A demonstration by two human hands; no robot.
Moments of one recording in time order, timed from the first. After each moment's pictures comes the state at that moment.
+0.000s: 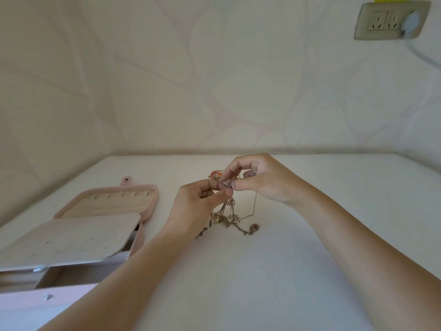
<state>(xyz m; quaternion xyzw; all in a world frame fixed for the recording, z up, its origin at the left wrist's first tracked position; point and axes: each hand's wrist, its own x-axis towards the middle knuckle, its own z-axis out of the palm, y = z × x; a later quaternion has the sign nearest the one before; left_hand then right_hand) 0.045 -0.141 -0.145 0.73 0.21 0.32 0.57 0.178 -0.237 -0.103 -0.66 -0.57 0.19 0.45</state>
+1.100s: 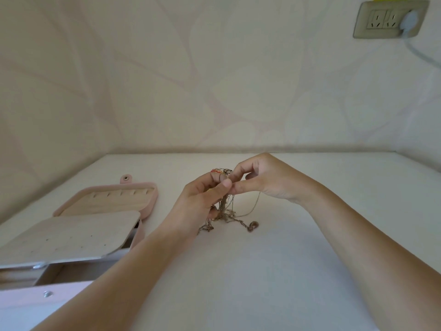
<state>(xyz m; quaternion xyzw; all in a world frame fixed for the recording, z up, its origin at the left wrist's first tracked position) 0.042 -0.146 -0.143 0.70 0.13 0.28 0.65 0.182 -0.243 -0.100 -0.67 -0.57 0.23 0.42</state>
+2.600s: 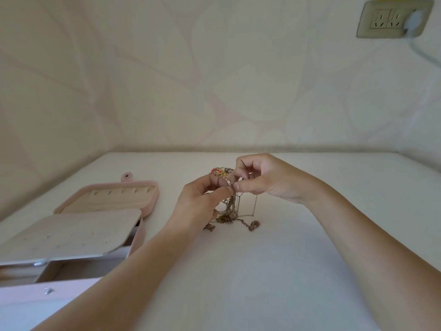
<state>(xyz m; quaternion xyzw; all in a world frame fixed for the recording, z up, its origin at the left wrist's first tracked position) 0.045 -0.149 -0.142 0.69 0.21 0.30 0.62 0.189 -0.239 -0.105 -0.62 -0.58 0.29 0.45</state>
